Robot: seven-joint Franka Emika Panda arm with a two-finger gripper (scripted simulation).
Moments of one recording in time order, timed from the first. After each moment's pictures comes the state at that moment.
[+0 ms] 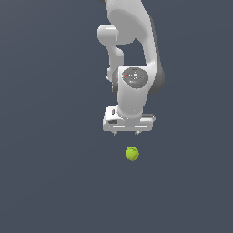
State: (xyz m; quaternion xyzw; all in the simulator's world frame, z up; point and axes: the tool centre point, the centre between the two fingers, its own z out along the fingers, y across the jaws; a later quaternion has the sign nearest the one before) arm 0.030 0.043 0.146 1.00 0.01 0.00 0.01
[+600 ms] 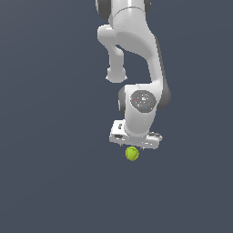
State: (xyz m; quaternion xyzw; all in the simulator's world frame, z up) arm 0.073 0.070 0.103 1.00 -0.09 0.00 0.00
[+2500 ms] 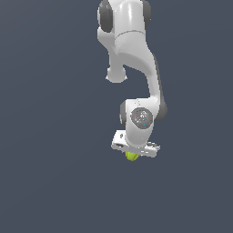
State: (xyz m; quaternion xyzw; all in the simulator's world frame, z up) arm 0.081 0.077 0.041 0.99 -0.11 0.00 0.00
